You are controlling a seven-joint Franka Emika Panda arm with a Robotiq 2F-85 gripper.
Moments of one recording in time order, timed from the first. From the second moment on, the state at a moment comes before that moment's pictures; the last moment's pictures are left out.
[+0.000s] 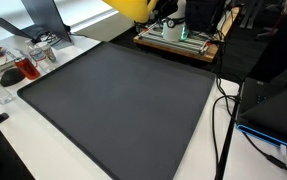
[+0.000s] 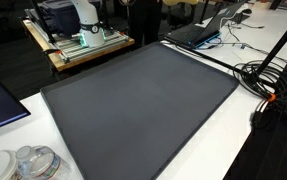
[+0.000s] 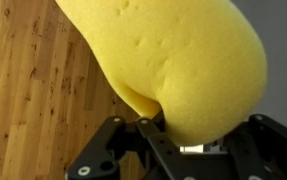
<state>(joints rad) 0.28 -0.11 0.28 -2.31 -1.50 2.19 0.23</state>
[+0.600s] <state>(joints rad) 0.28 -0.11 0.27 -2.31 -1.49 2.23 0.23</state>
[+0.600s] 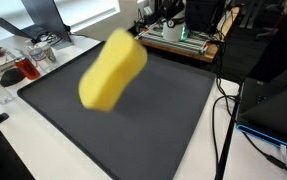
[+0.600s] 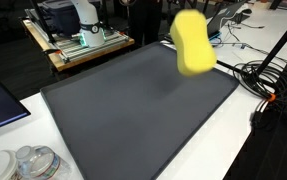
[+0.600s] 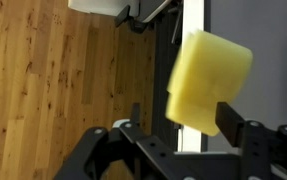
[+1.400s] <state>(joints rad) 0.28 -0.11 0.24 -2.30 -1.11 2.28 0.08</state>
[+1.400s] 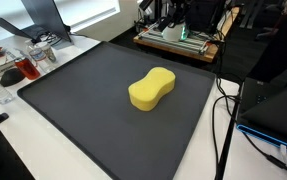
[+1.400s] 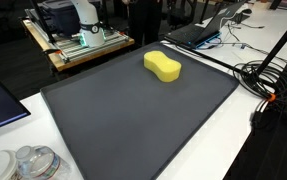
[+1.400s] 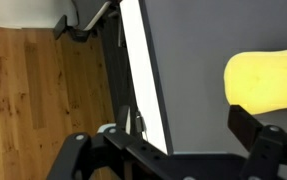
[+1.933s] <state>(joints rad) 0.28 -0.18 0.14 -2.29 -0.51 2.43 -0.21</state>
